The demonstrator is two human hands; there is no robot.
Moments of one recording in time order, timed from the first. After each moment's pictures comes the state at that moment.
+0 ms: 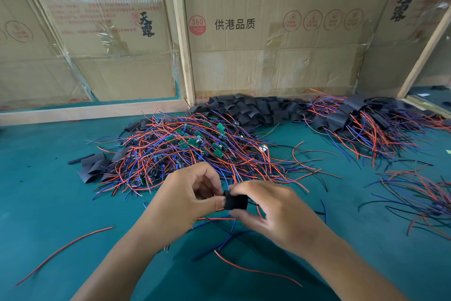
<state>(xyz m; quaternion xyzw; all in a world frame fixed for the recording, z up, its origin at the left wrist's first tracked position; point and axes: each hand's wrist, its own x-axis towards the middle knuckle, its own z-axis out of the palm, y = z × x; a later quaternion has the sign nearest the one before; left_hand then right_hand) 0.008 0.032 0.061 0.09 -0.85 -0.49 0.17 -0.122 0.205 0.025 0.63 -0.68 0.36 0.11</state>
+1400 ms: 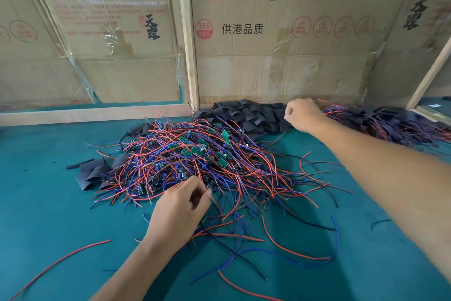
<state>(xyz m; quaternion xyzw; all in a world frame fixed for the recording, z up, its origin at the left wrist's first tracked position) -0.011 0.000 0.001 0.19 -0.89 -0.31 0.28 -0.358 0.119 0.092 0.31 -0.94 0.13 0.06</state>
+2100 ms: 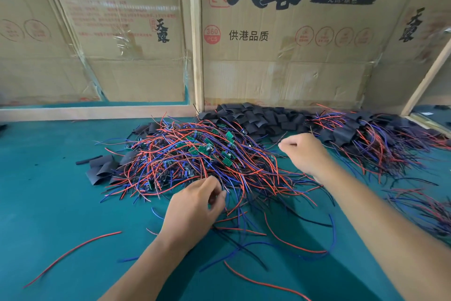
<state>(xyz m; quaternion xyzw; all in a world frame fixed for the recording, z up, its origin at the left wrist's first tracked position) -0.011 0.014 0.005 0.15 -0.92 -0.21 0.31 -0.262 0.163 0.053 0.28 -0.90 0.35 -0.04</state>
